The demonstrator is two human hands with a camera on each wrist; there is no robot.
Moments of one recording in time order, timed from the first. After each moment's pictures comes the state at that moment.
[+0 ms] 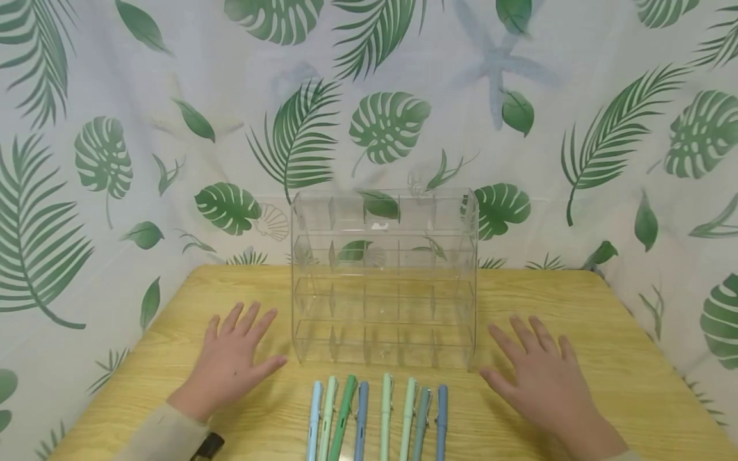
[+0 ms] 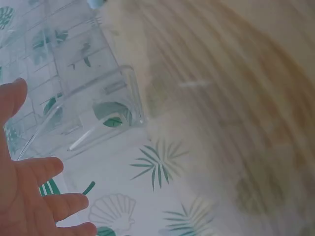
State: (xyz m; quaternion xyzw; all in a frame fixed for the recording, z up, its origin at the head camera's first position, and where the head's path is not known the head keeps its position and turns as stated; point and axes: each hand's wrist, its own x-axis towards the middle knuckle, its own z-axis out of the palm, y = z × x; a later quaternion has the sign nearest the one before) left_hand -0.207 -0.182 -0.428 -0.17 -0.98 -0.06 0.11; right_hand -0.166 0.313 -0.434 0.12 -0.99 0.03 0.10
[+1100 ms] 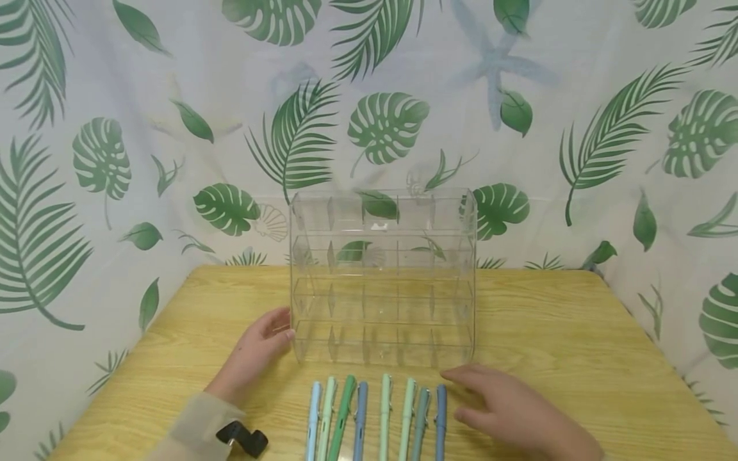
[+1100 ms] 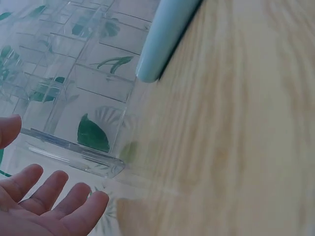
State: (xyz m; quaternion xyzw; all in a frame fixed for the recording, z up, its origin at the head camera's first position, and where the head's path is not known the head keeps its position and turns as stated) left_hand -0.238 -0.156 -0.458 -0.06 -0.78 -0.62 -0.05; right_hand -0.156 0.283 -0.438 0.28 -0.93 0.24 -0.07
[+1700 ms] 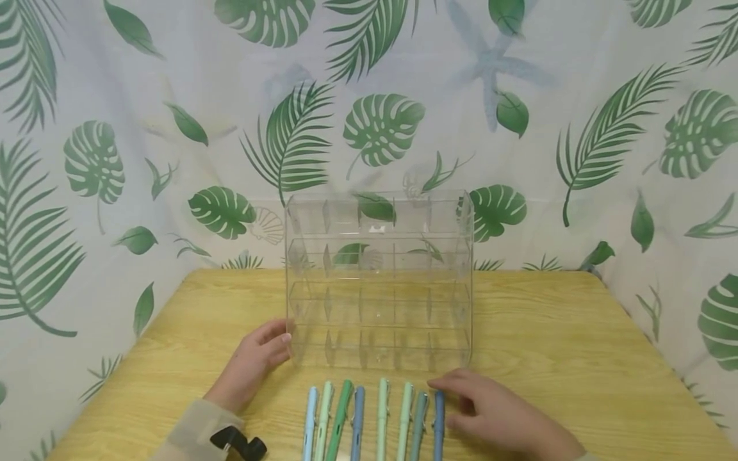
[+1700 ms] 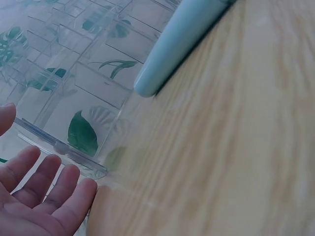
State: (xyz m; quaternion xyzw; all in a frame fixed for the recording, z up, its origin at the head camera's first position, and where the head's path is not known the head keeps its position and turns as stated) left_hand -0.244 -0.154 -0.476 -0.06 -0.71 -0.70 -0.07; right_hand -0.168 0.280 -0.460 0.32 -0.87 0.37 -0.12
